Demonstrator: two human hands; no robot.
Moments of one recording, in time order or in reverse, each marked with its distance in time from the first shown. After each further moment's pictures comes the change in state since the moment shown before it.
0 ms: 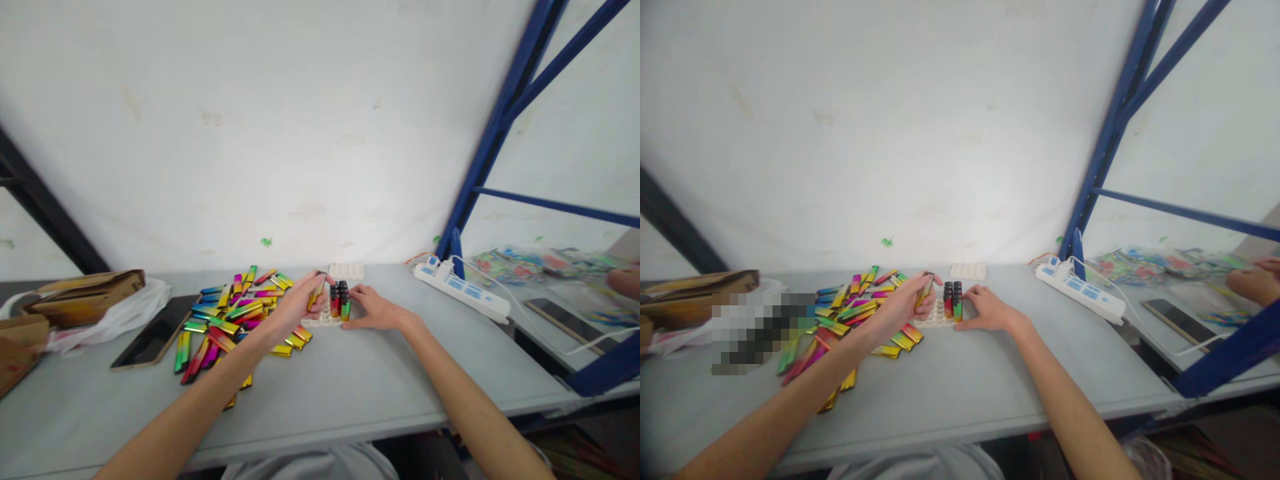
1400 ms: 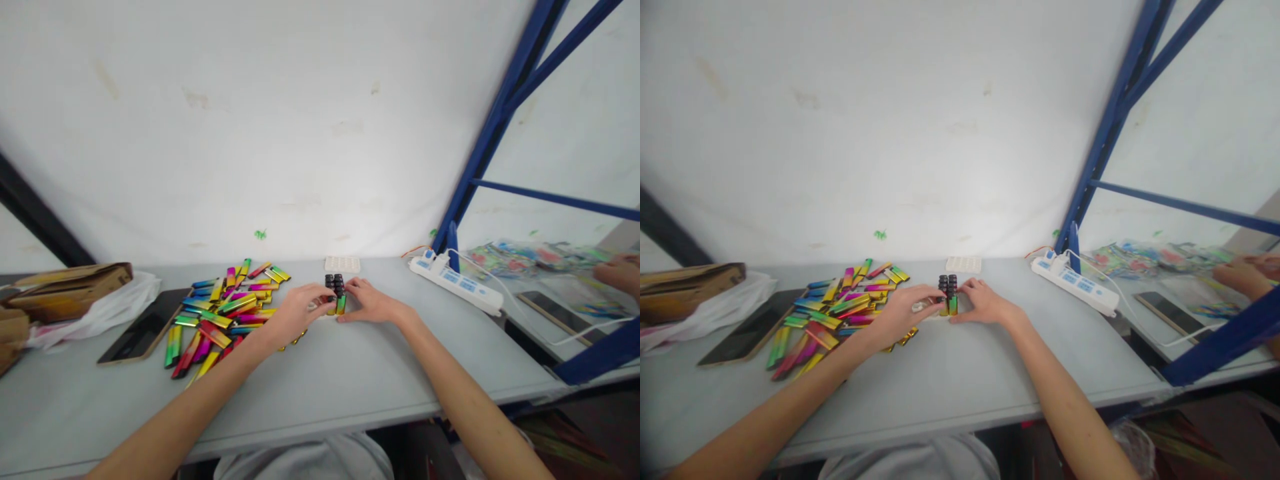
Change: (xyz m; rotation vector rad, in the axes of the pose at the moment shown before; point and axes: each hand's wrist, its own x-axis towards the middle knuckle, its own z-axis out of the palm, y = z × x) left_hand 0.004 -0.035 -0.021 1.090 0.008 0.565; right_hand 0.001 -0.001 -0.001 -0.041 -0.002 -0.044
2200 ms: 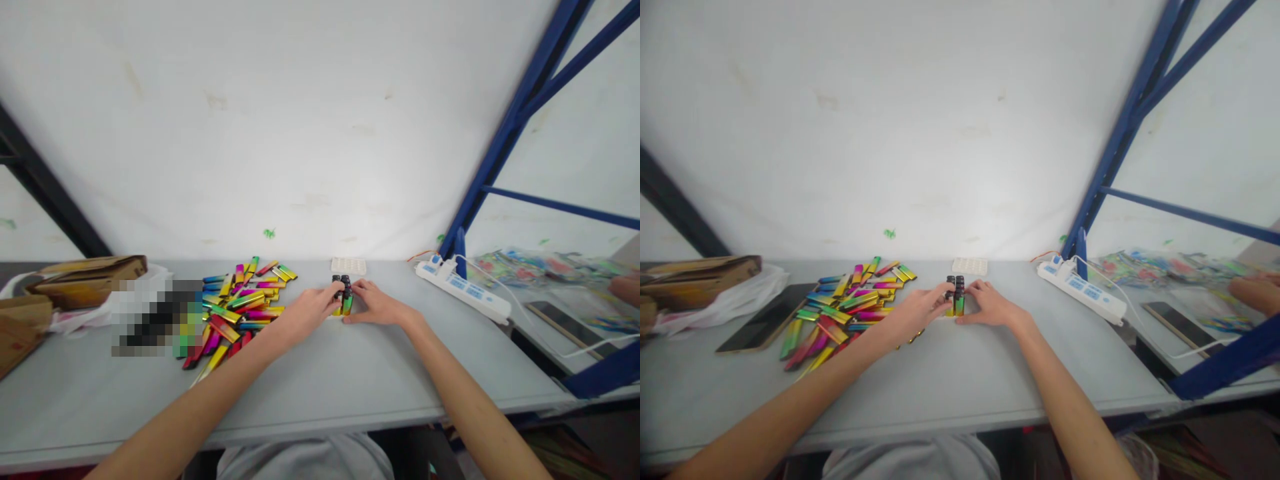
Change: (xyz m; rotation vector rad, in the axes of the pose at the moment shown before) left_hand -0.002 -0.005 0.011 0.186 -0.152 -0.110; right_hand -0.001 0.004 0.003 0.022 -0.009 0.013
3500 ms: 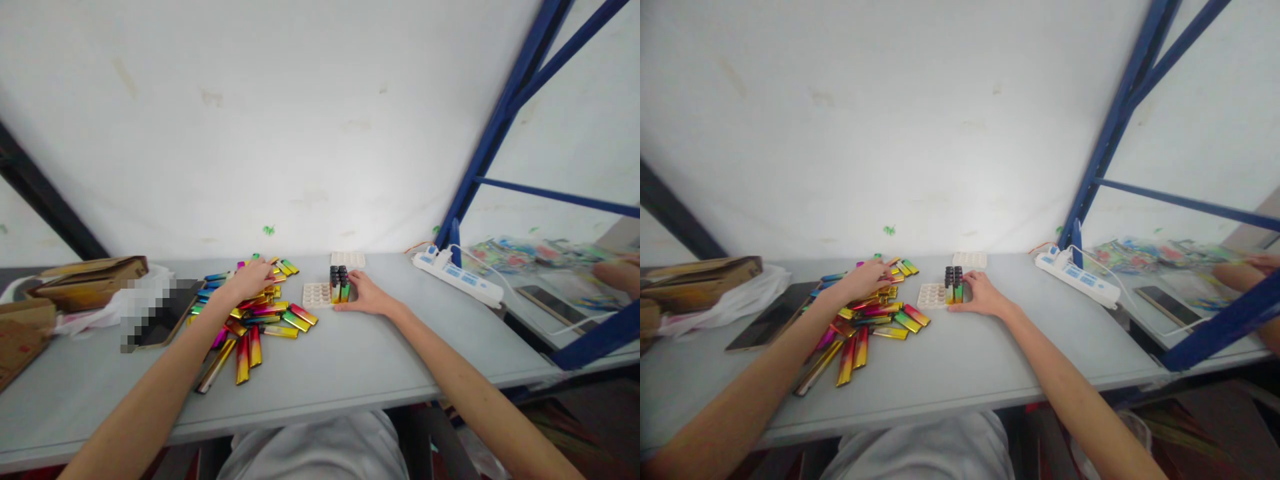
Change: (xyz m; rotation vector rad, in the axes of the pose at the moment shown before) left_hand -0.013 -0.127 -0.087 0.433 -0.162 -0.335; right_hand 0.017 -0.001 0.024 -0.006 0.176 0.063
